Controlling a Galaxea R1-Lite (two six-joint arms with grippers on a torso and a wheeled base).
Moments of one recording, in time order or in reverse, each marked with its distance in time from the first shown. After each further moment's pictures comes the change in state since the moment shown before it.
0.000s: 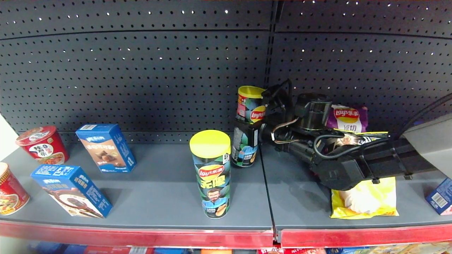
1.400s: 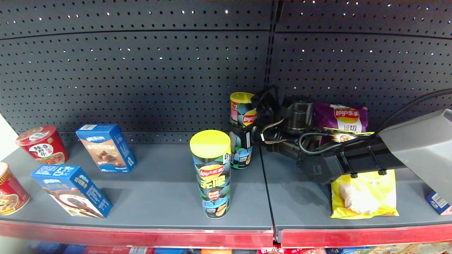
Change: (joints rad) left arm 0.000 0.000 0.000 0.000 0.000 0.000; right arm -0.001 0.086 -0.128 0.099 0.010 -0.013
